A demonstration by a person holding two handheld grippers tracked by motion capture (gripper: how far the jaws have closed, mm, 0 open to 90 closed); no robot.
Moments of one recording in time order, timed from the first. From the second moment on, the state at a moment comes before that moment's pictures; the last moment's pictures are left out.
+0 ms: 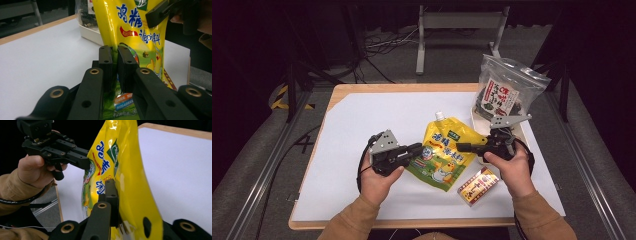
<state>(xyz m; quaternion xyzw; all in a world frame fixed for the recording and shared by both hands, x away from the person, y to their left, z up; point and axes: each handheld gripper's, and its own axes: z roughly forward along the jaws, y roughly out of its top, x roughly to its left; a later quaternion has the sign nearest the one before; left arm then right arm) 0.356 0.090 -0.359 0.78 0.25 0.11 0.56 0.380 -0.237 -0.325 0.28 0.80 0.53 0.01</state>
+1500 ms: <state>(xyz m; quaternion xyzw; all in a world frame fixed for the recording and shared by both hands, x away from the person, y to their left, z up) 0.376 0.134 -0.370 0.76 0.29 0.12 0.58 0.379 -0.269 -0.217 0.22 0.85 0.43 0.19</state>
